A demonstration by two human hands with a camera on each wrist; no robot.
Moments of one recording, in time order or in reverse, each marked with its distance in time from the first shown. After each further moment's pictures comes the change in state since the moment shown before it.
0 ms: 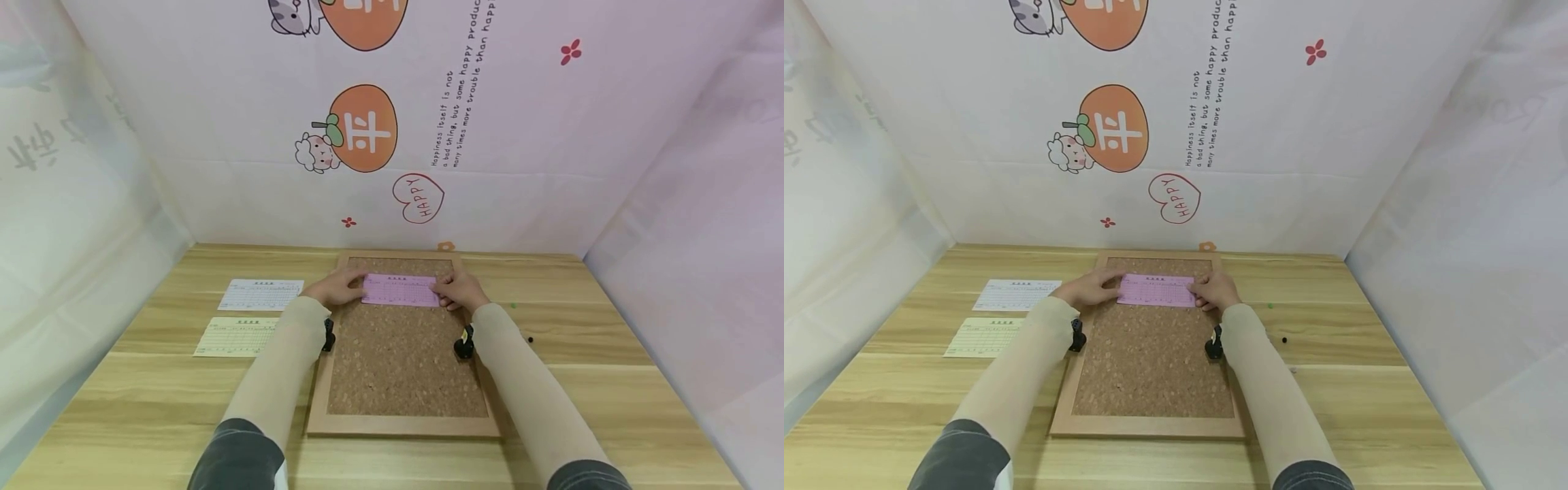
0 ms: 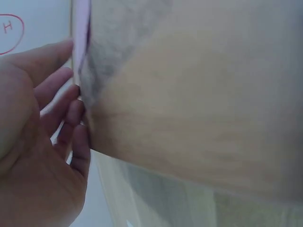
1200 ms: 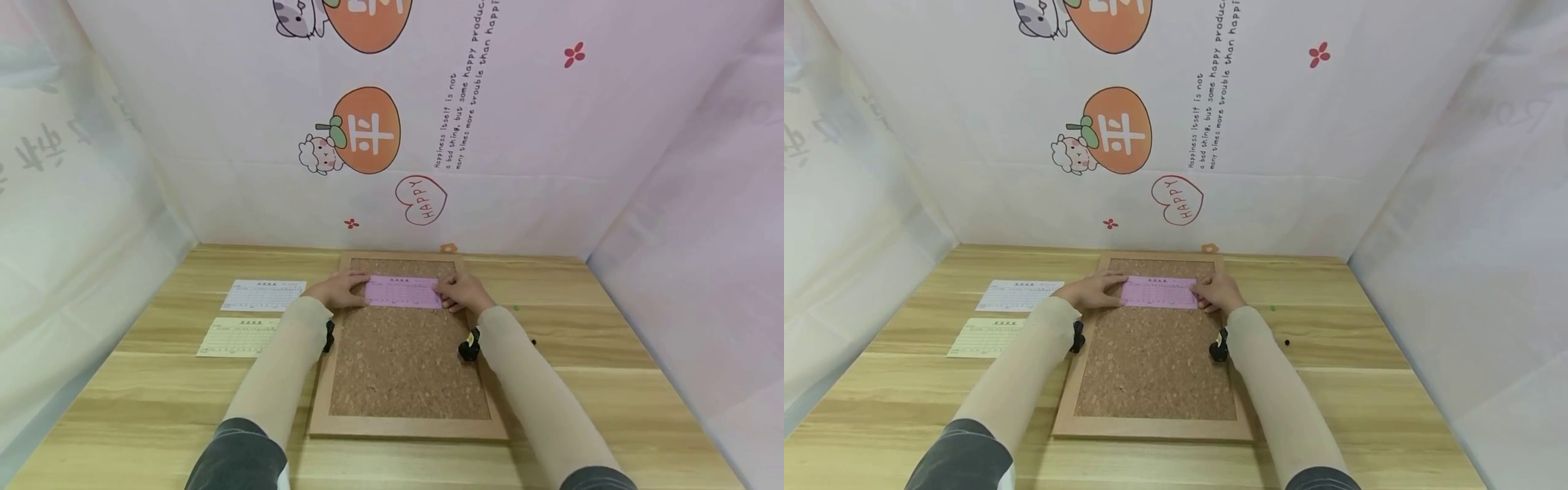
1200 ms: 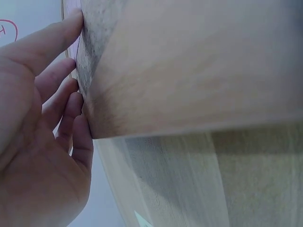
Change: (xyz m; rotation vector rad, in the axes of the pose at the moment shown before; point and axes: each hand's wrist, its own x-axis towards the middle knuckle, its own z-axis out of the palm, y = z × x) left_hand -0.001 0.000 -0.004 0.118 -0.086 -0.045; right_hand -0.006 -0.003 -0.004 -0.007 -0.044 -0.051
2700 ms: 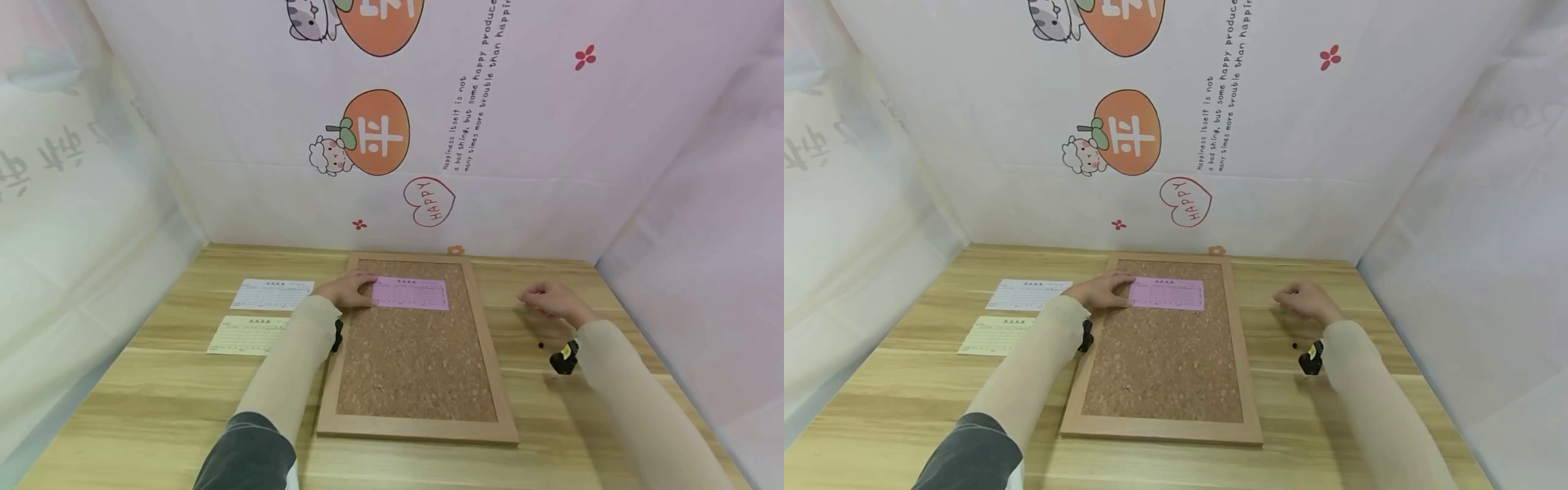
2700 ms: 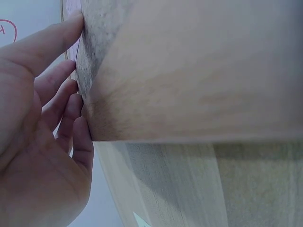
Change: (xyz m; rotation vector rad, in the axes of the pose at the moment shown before) left_hand -0.002 0.004 0.001 -0.009 0.019 -0.024; right_hand -0.065 0.055 -0.129 -0.203 -0.105 -0.082
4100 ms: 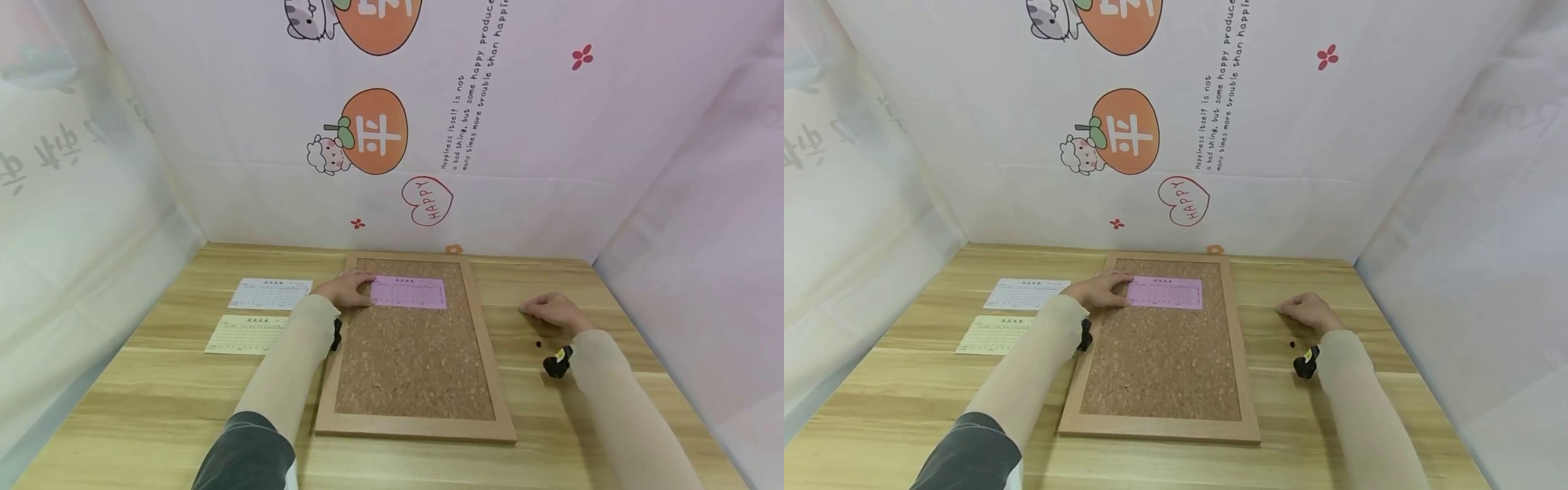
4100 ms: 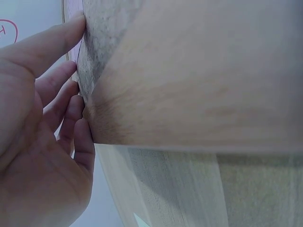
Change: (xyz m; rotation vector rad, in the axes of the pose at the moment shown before) left_hand 0.000 0.002 0.000 -0.004 -0.004 -0.020; right_hand 0.000 0.033 0.011 -0.039 0.061 0.080
